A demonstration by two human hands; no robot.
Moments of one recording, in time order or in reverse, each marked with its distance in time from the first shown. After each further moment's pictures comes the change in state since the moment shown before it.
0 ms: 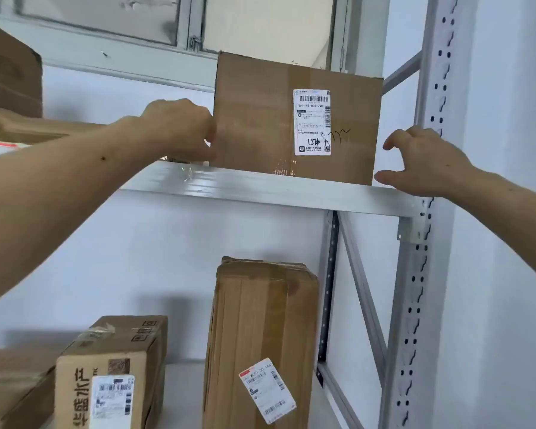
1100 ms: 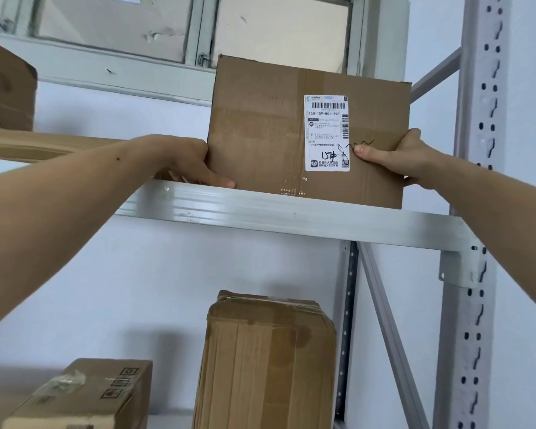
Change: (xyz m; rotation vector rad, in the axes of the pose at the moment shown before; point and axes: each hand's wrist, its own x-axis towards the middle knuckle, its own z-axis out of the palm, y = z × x) left_hand 0.077 -0.009 0.059 -0.404 -0.371 -0.195; right_hand 0.123 0.002 0.064 0.916 -0.078 0.331
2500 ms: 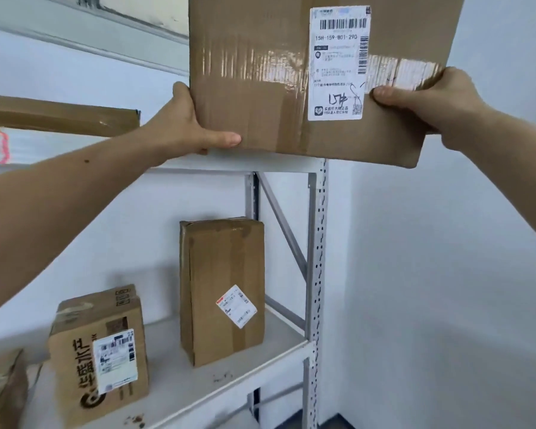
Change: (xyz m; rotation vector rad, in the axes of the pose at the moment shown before) left_hand -0.207 -0.033 -0.030 -0.871 0.050 0.612; right_hand -0.363 -0.179 -0.089 -0.114 0.468 0.039
